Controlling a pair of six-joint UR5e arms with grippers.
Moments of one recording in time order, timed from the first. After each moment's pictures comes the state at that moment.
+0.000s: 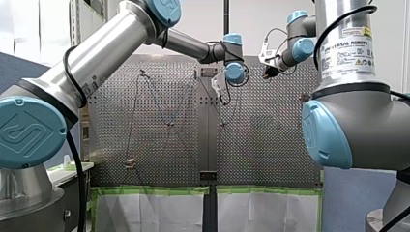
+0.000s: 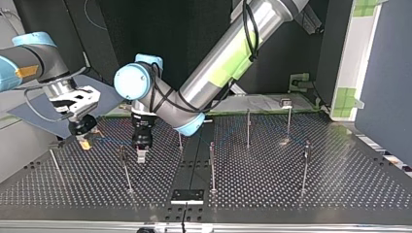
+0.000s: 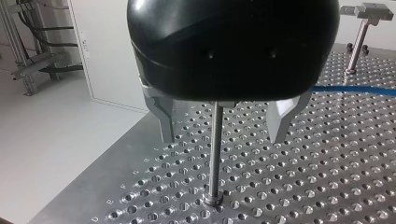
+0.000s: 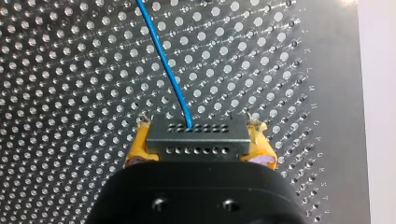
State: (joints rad) left arm -0.72 -2.28 -0.89 -2.97 -2.09 -1.88; right arm 1.76 -1.36 1.47 0.01 1.16 1.80
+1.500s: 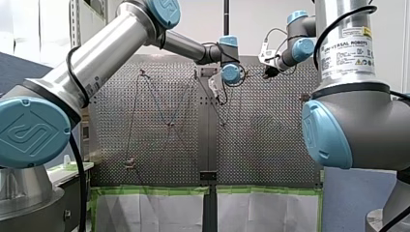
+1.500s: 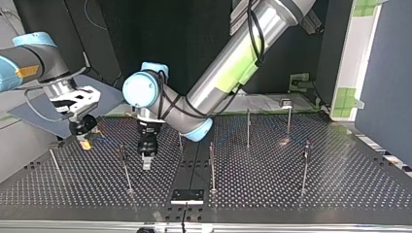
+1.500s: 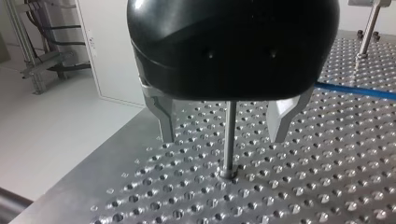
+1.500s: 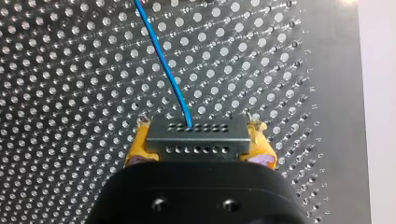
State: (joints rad) left arm -0.69 -2.28 -0.89 -2.94 -2.06 -1.88; right arm 1.76 -1.36 1.47 0.01 1.16 1.80
